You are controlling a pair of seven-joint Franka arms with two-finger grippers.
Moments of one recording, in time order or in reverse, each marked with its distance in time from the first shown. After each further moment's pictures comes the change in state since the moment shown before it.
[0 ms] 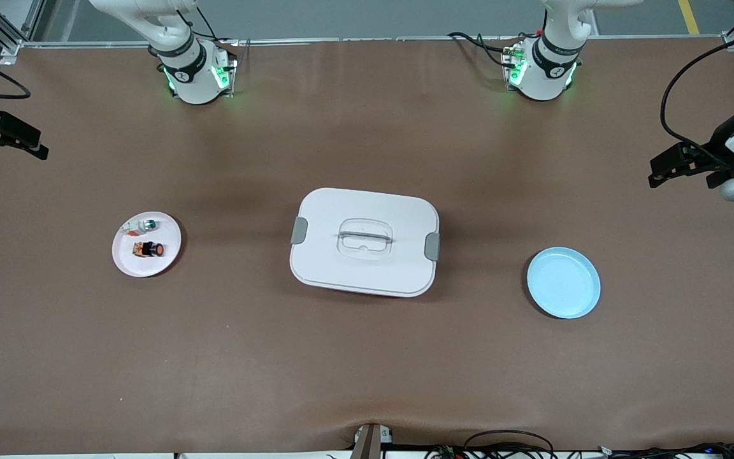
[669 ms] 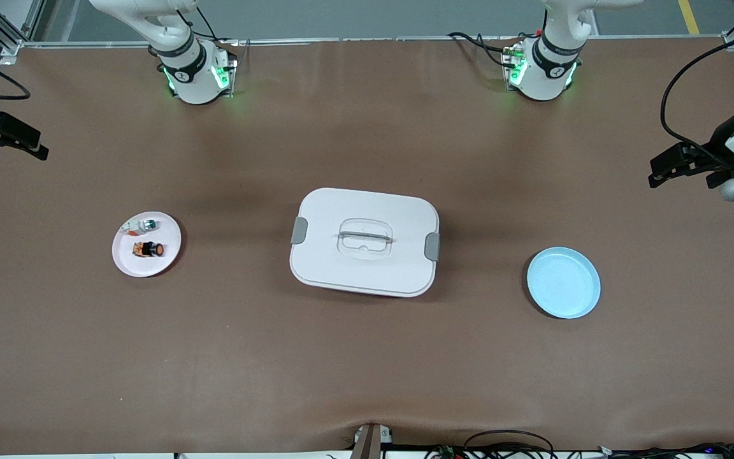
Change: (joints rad) left arm 0.000 0.000 0.000 0.000 0.000 0.000 0.000; right arm 0.000 -0.001 0.000 0.000 0.003 0.000 0.016
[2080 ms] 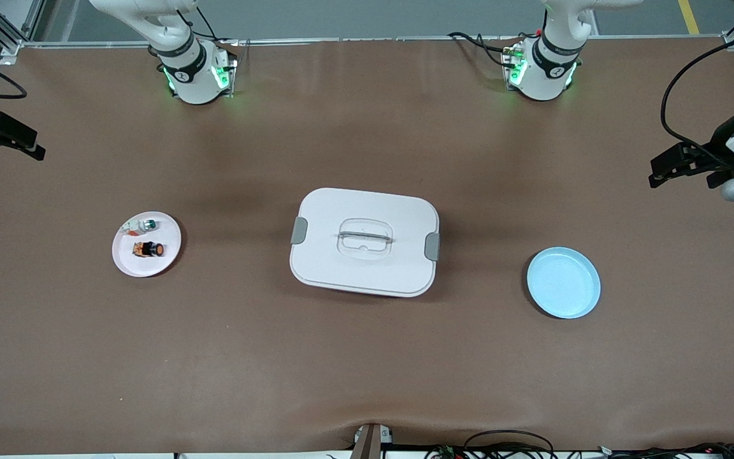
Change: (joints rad) left arm 0.001 0.000 0.000 0.000 0.000 0.000 0.000; right arm -0.001 0.008 -0.003 0.011 0.000 0.003 0.001
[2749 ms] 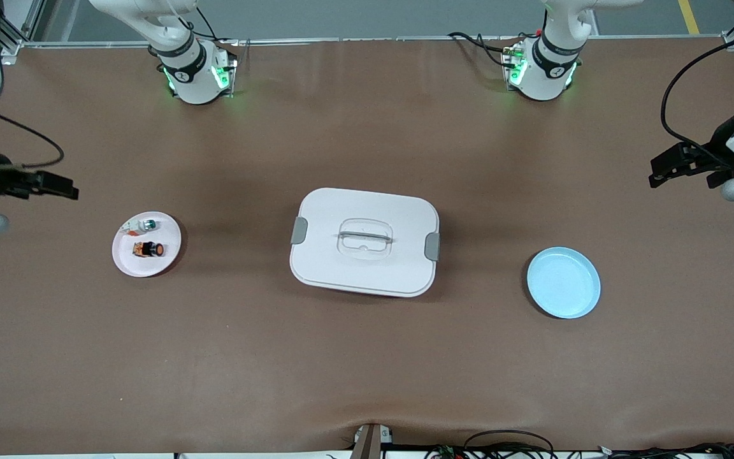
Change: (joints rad) left arm 0.000 0.000 0.000 0.001 0.000 0.000 0.000; right arm -0.001 0.247 -0.002 0.049 -0.003 0.024 -0.001
